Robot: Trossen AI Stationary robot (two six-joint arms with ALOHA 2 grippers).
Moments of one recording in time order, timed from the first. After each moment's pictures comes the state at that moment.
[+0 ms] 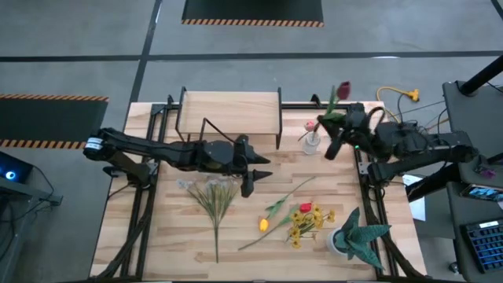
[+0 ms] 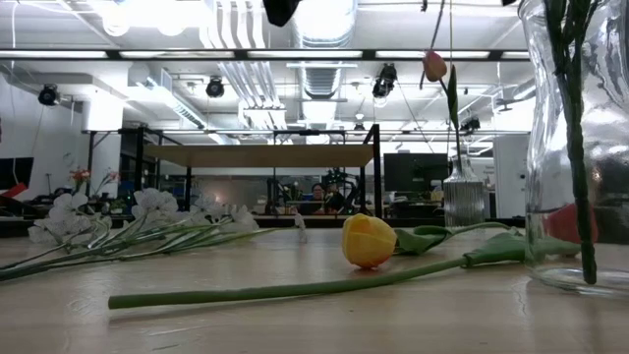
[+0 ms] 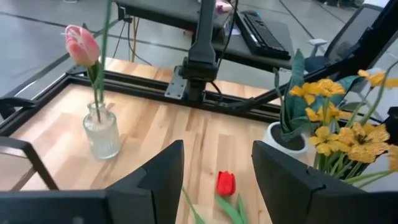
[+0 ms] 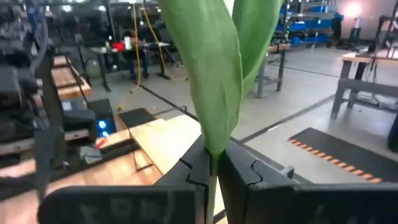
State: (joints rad) left arm -0.13 1.48 1.30 -0.11 -0.18 -0.24; right arm 0.12 0.78 0.93 -0.22 0.72 0.16
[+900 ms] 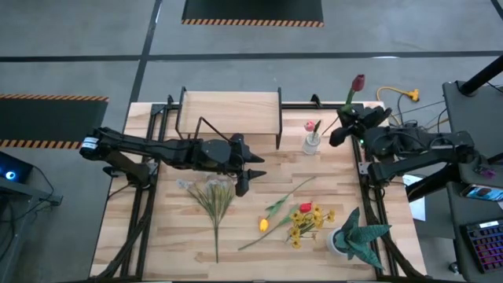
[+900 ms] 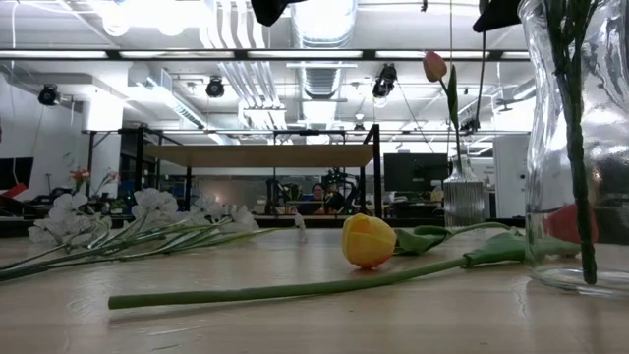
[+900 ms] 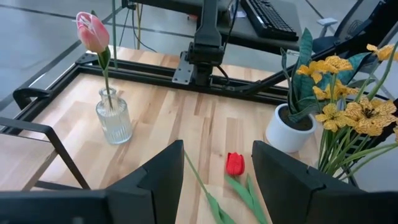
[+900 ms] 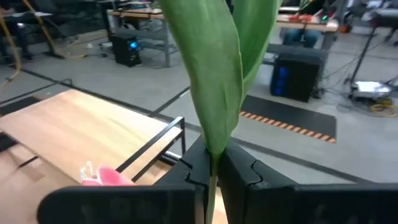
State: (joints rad) left arm -0.12 1.44 1.30 -0.21 -0.18 -0.21; right arm 0.12 0.75 0.93 -0.64 1.11 0.47
